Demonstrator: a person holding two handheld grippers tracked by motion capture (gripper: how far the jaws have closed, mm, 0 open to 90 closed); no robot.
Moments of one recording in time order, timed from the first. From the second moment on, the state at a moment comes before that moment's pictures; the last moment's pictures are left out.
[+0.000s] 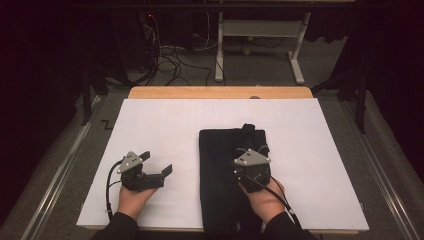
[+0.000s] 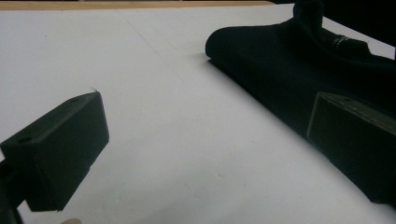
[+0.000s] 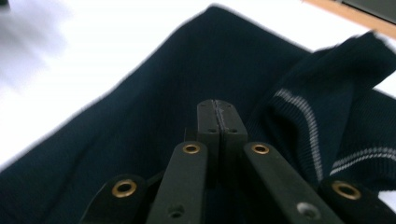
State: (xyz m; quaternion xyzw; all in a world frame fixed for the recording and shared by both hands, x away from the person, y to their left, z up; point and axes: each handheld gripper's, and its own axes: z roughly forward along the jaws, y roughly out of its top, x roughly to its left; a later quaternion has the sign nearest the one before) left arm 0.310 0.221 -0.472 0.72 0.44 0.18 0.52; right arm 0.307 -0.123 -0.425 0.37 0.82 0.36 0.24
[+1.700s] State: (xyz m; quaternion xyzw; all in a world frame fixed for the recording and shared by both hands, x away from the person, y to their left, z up) left arm 0.300 0.214 -0.472 0.74 0.41 0.20 0.50; right arm 0.288 -0.284 -0.451 0.46 0.70 0.45 0.31
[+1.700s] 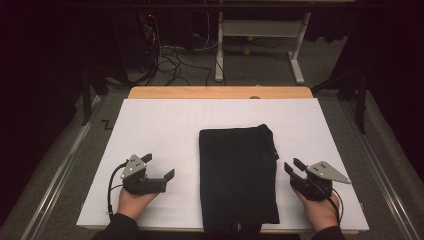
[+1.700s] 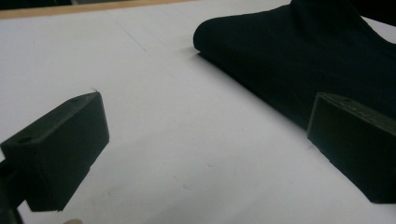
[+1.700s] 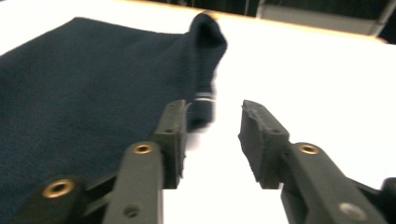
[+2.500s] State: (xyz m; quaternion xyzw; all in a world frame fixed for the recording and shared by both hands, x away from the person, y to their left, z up) left arm 0.281 0.238 -0.466 0.73 0.40 0.22 0.51; right arm 0.260 -0.309 -0.453 0.42 0.68 0.50 0.32
